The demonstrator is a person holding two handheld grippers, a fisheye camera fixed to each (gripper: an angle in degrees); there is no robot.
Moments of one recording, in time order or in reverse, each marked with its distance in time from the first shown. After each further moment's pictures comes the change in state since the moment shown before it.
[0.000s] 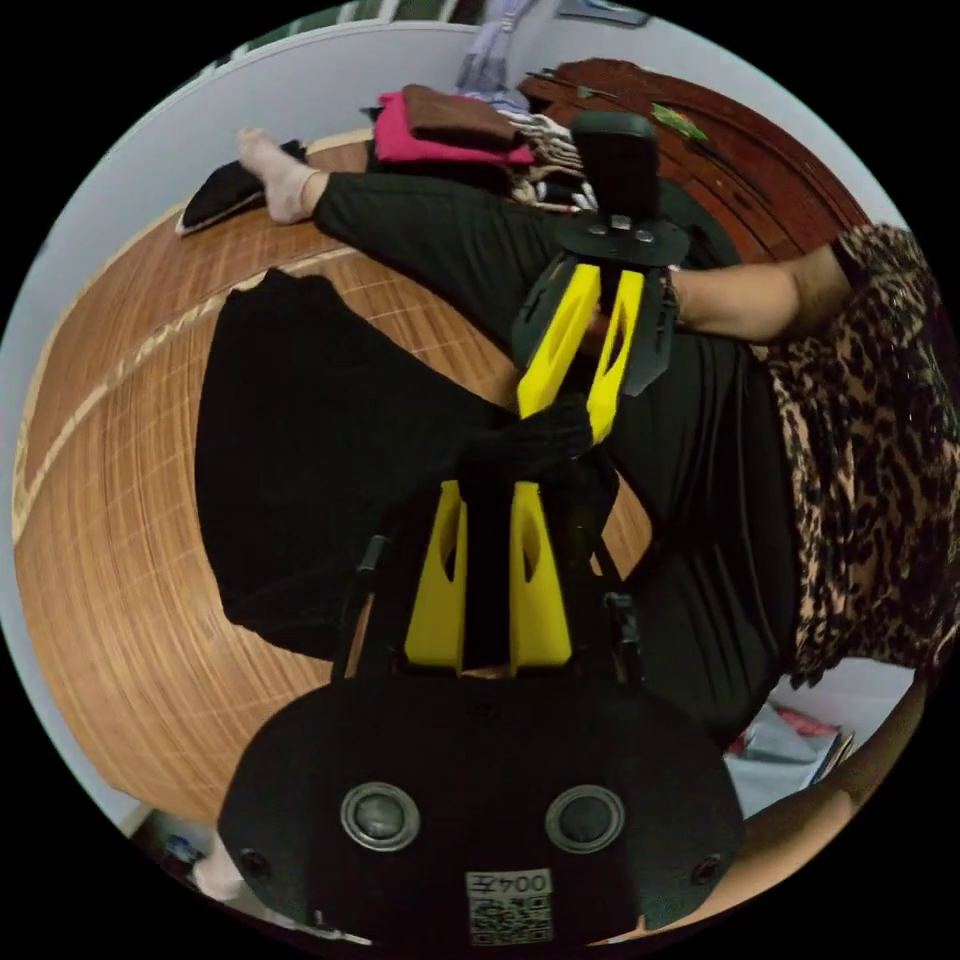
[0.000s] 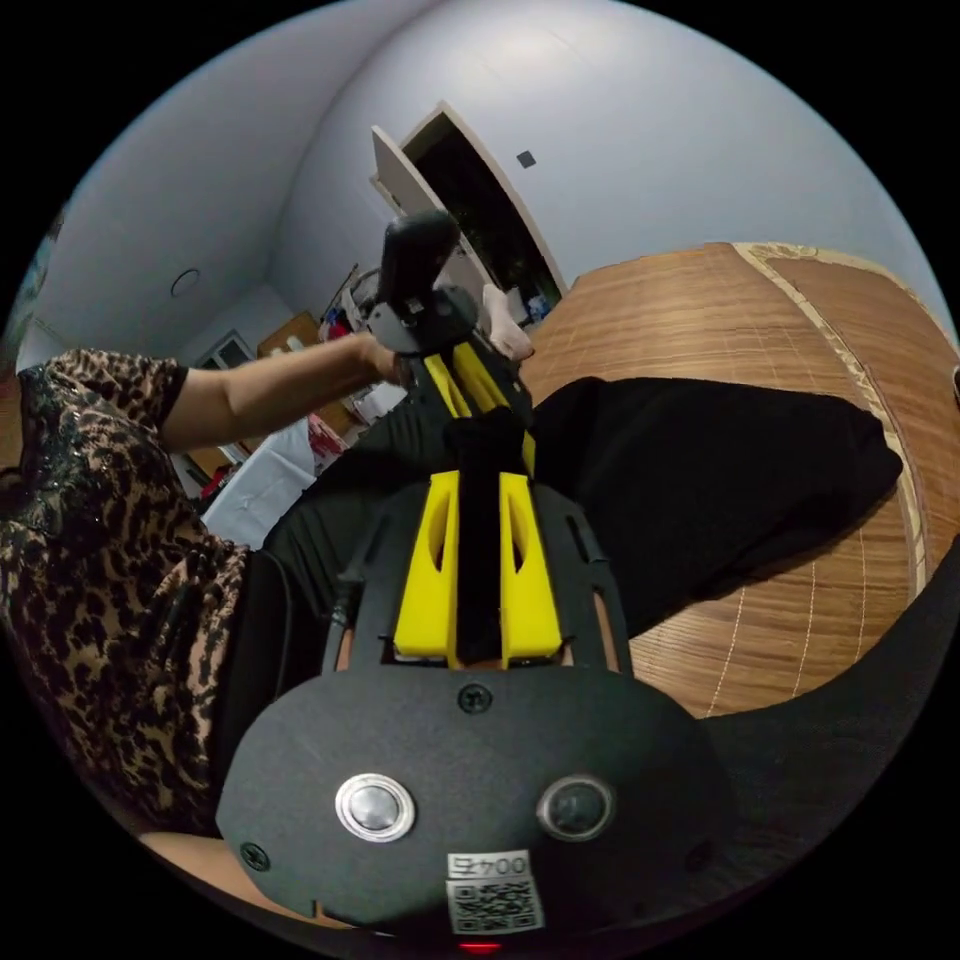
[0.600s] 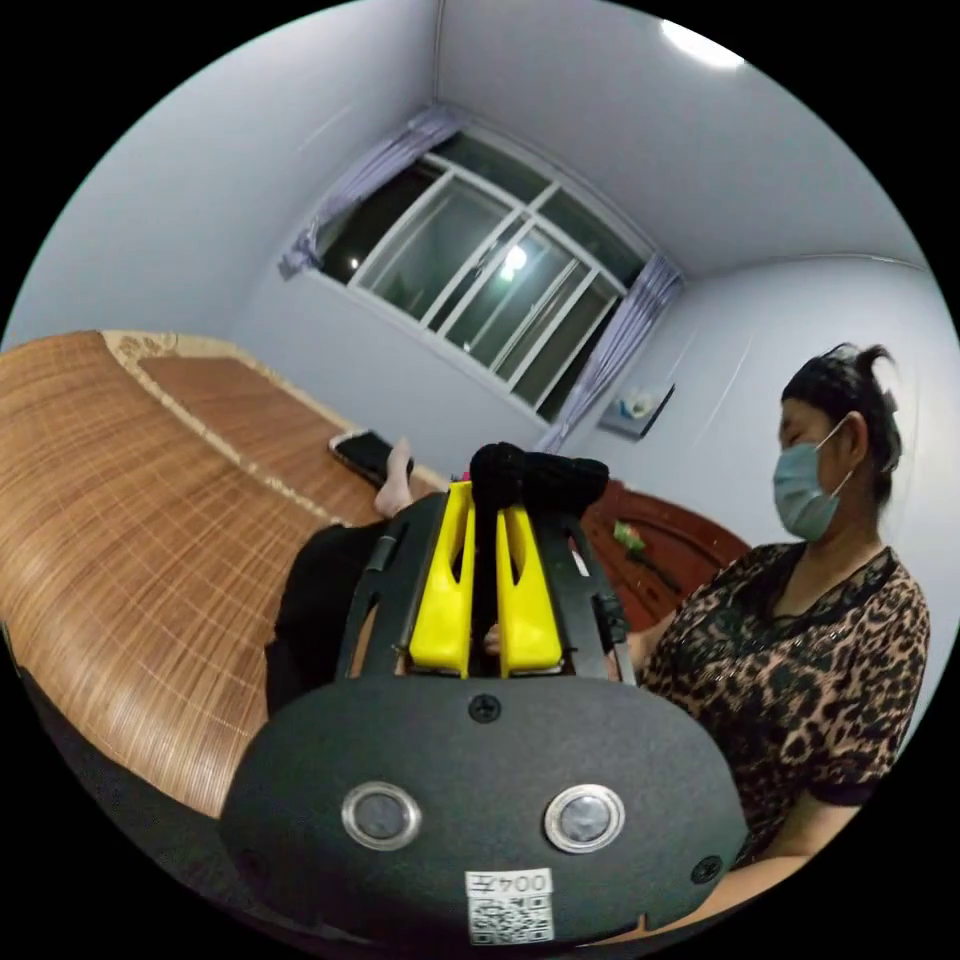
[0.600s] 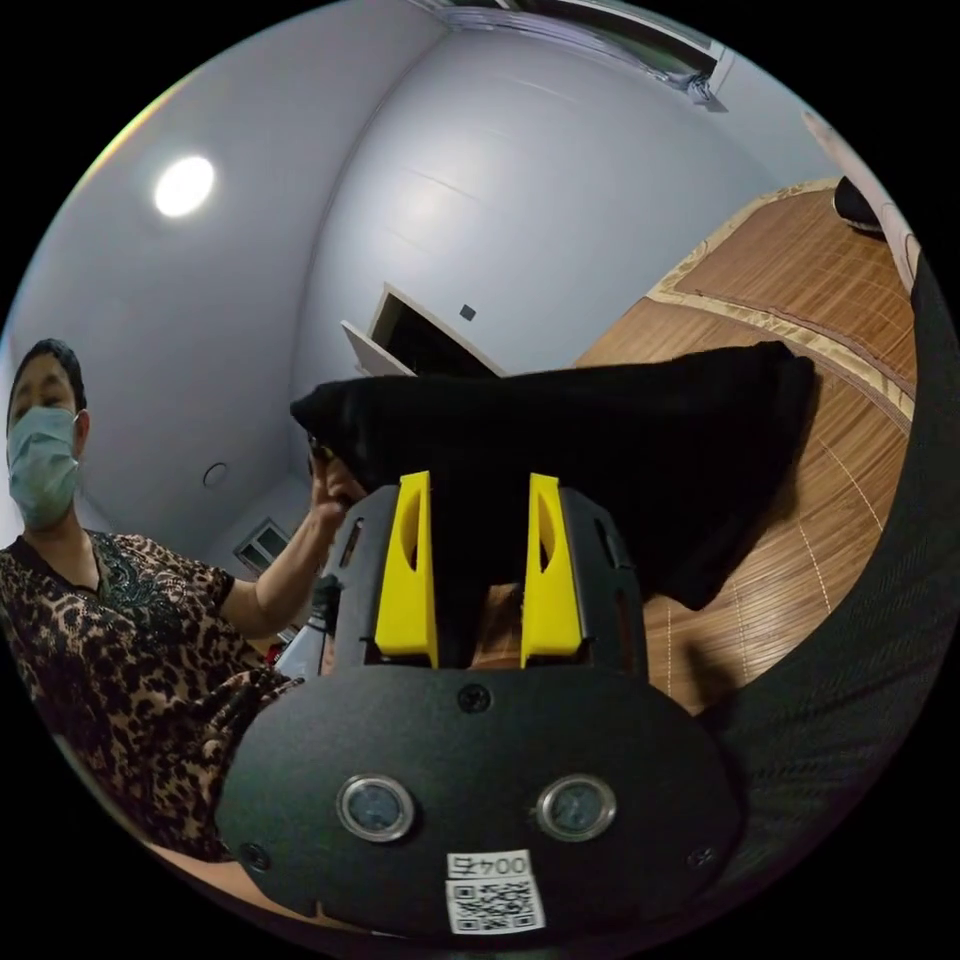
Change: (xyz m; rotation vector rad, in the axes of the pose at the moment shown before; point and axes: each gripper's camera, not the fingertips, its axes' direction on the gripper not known) left arm 0.023 0.207 -0.240 1.196 0.134 -0.365; right arm 0.088 0.065 -0.103 0.479 -0.143 0.295
